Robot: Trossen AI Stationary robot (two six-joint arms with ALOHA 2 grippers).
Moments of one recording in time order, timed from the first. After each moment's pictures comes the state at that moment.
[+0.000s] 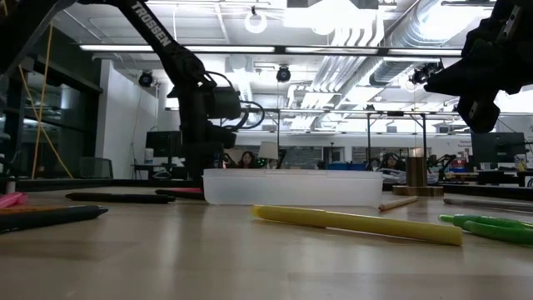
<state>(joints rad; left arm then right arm) 0.63 1.91 1.20 -0.61 -0.03 0.15 0.41 0.22 0.08 -0.04 0.55 0.76</state>
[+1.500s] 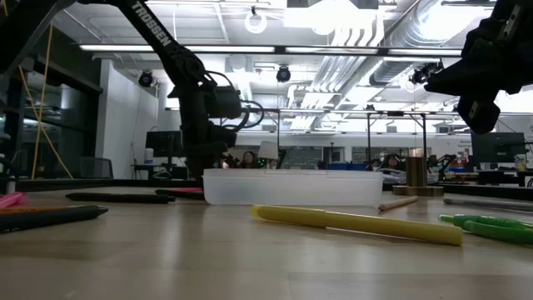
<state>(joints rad) 0.63 1.90 1.20 -0.60 -0.05 0.08 0.41 0.22 0.08 -0.04 0.54 0.76</state>
